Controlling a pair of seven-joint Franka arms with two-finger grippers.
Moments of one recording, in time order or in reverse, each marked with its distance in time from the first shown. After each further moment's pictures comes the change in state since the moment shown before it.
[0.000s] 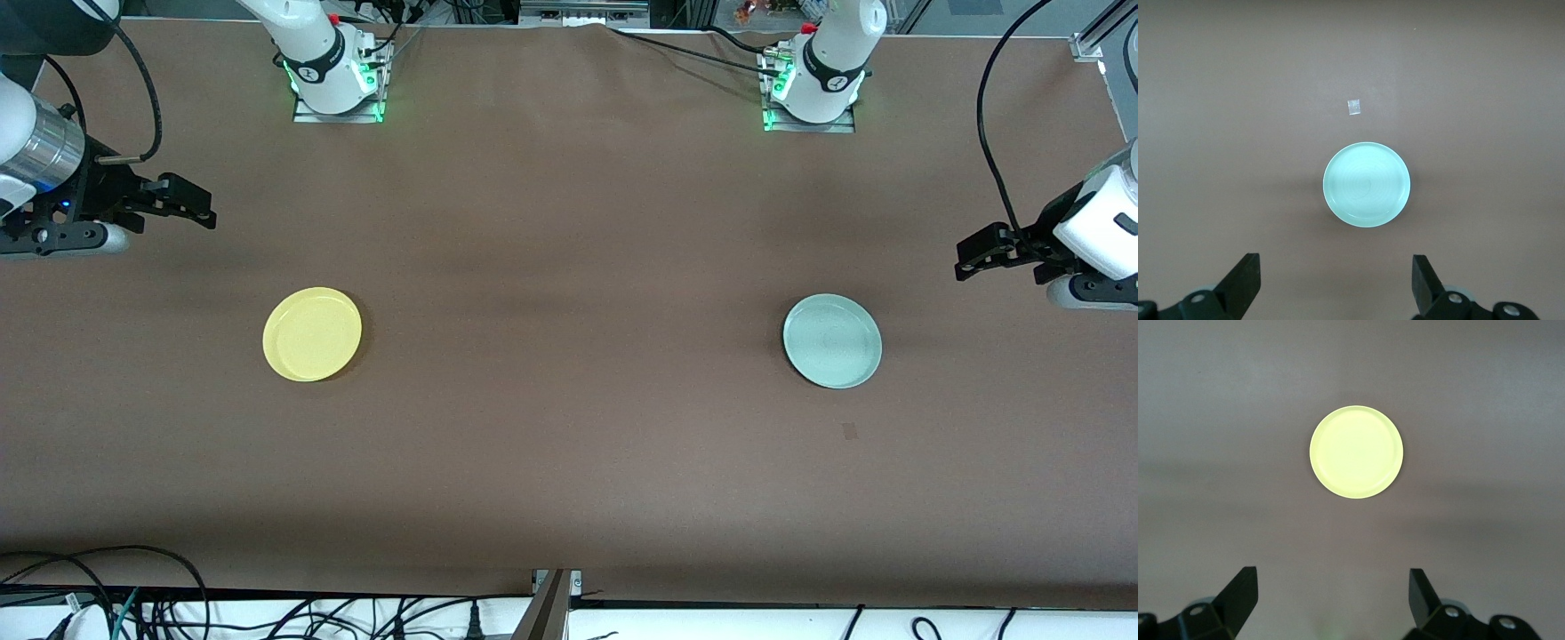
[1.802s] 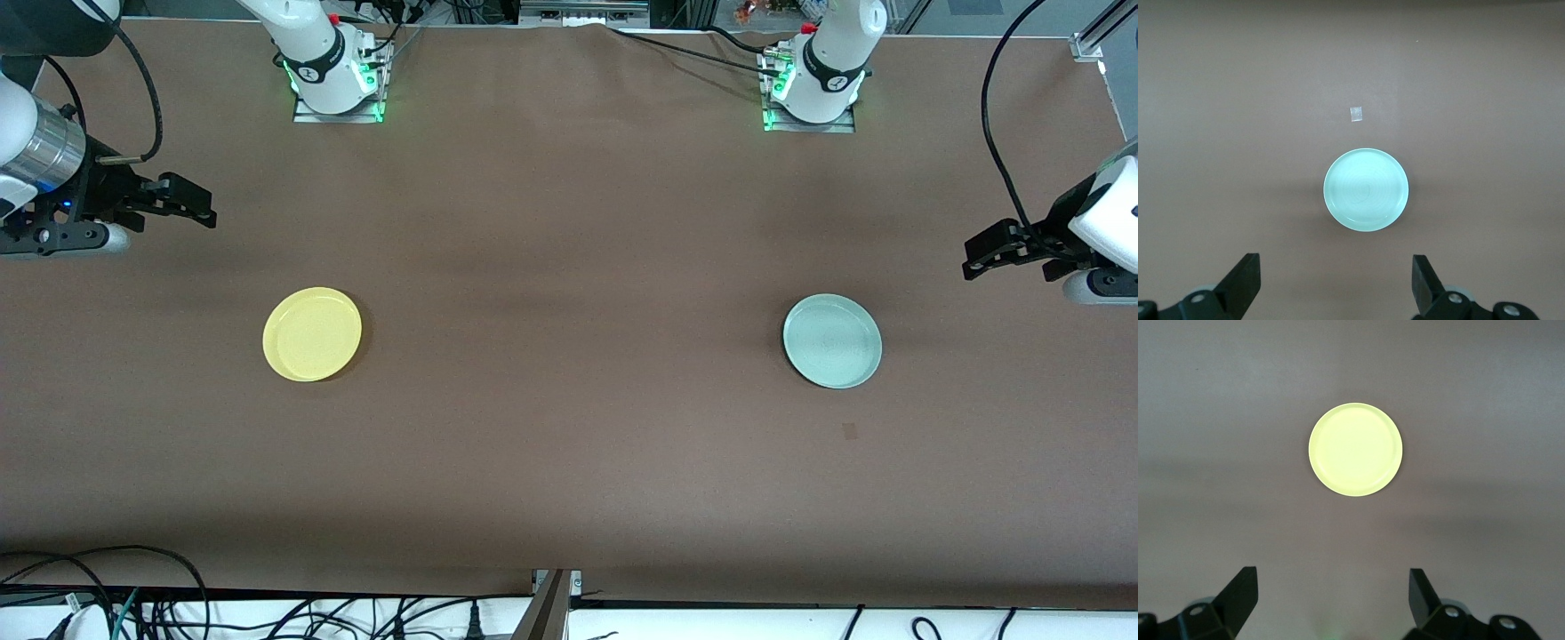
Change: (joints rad) left arm 0.000 -0.002 0.000 0.028 0.000 -0.008 -0.031; right arm 0.000 0.001 0.000 0.000 -0.002 -0.007 0.001
